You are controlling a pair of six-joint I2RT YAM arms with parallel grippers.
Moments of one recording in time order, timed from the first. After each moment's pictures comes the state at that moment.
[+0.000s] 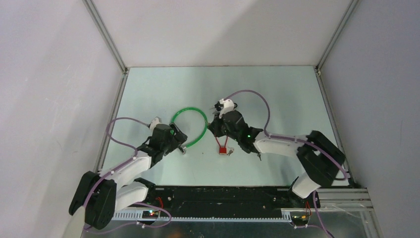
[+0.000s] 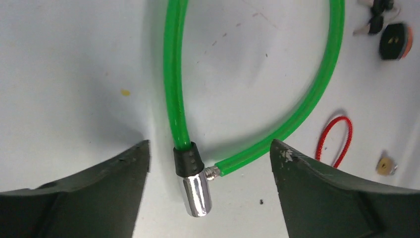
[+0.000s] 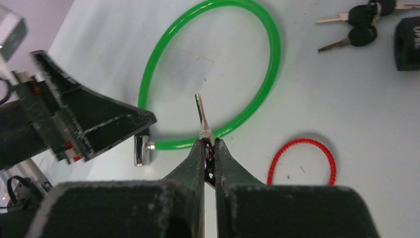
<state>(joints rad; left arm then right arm) -0.38 1.09 0.36 -0.04 -0.14 -0.92 0.89 1.54 0.85 0.30 0.11 0.50</state>
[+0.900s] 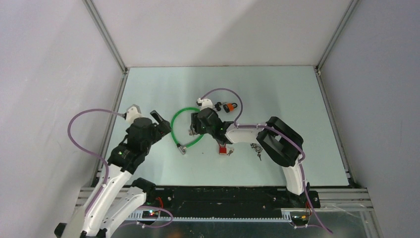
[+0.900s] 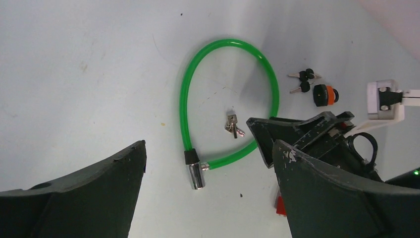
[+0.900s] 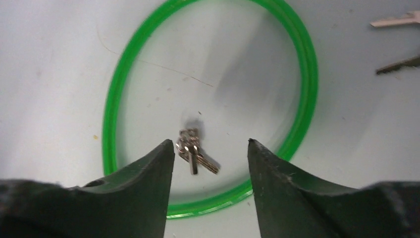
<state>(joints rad) -0.38 0.67 0.70 -0.62 -0.40 -0.80 0.95 2.03 1.25 0.24 0.21 0.53</state>
